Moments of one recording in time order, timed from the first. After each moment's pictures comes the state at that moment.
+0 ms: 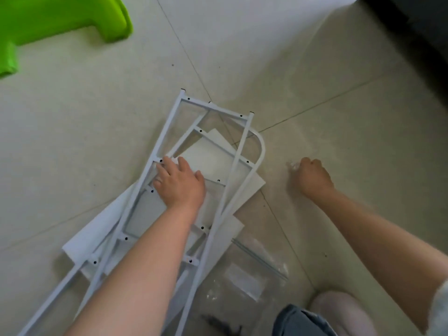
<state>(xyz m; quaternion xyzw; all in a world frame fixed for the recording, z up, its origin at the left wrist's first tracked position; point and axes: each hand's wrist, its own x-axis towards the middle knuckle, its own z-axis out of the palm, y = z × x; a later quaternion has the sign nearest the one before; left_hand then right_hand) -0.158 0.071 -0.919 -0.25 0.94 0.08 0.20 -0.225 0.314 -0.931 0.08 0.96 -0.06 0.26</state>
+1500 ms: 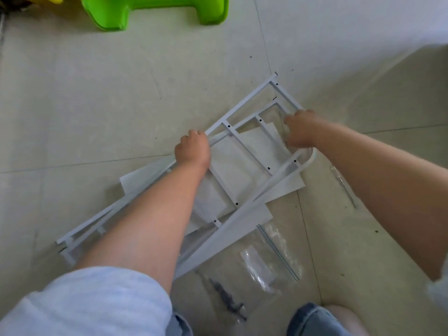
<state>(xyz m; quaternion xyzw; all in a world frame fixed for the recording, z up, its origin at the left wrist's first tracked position) -0.139 0.004 -0.900 -0.33 0.93 0.10 0.17 -0.283 0.168 -0.865 -0.28 0.91 0.15 0.26</state>
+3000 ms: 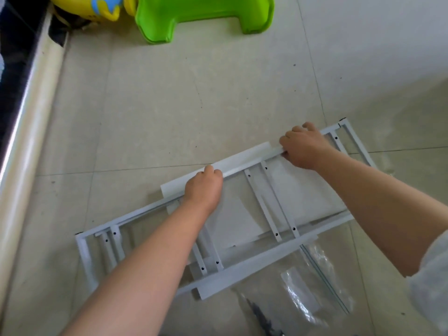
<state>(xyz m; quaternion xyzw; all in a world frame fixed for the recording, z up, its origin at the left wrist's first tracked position) -0.064 -0.030 -0.900 -0.22 0.94 0.03 0.25 -0.251 0.105 -0.908 -0.49 0.84 0.19 0.13</state>
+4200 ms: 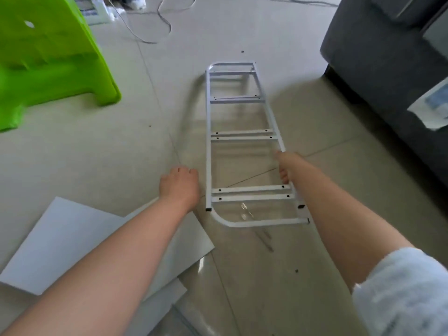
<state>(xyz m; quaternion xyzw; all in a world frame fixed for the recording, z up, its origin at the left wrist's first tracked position) -0.278 0.153 -0.853 -0.11 0.97 -0.03 0.21 -0.398 0.354 -0.872 0.27 0.81 -0.41 0.31</state>
